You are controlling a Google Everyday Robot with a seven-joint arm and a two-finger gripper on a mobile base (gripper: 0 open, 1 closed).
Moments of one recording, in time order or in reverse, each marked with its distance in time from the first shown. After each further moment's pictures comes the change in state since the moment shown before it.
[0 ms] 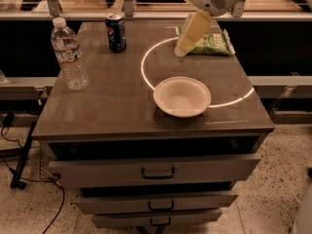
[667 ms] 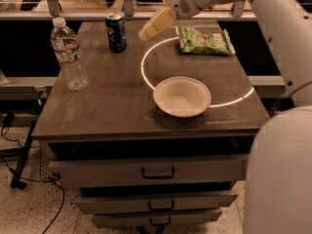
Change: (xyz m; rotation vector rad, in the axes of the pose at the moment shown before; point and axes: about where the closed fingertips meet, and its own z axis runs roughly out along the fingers) arm -0.055 -0.064 0.080 0.014 -0.354 0.177
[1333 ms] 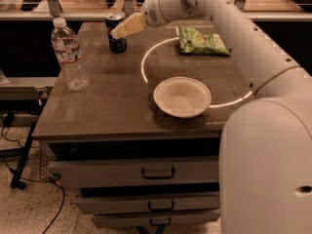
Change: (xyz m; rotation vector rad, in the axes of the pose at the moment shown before) arm -0.017 -0.020 0.097 0.046 -0.098 0.182
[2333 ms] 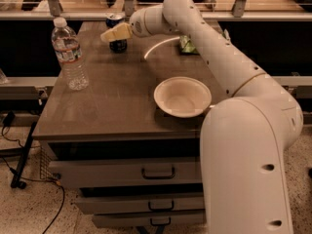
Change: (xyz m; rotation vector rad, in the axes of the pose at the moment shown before) arm 0.015 -0.027 0.072 0.061 -0.093 0.104
